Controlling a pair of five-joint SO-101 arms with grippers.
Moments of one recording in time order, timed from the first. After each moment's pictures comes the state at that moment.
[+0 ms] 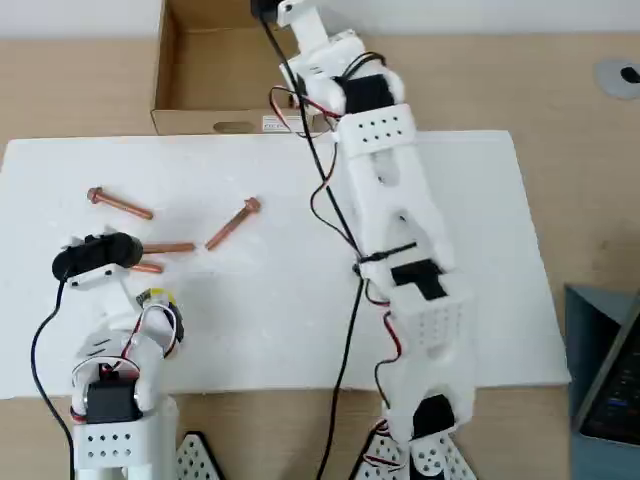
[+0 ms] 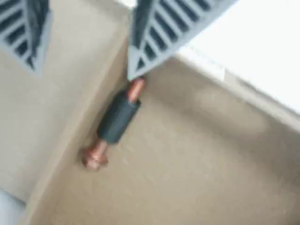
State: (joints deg) left arm -7.7 -104.3 94.4 61.9 4.6; right arm -20.0 29.9 -41.4 56.7 5.7
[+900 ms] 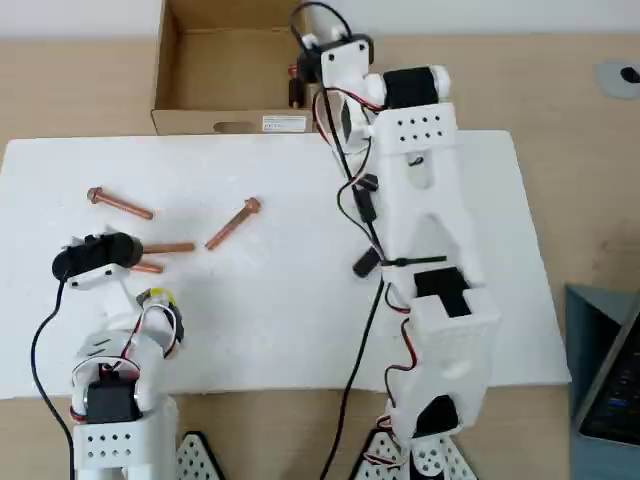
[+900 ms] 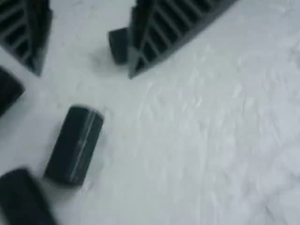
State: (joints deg) left arm -7.8 -104.3 94.4 61.9 4.6; right arm -14.9 24.8 -36.7 100.9 5.6
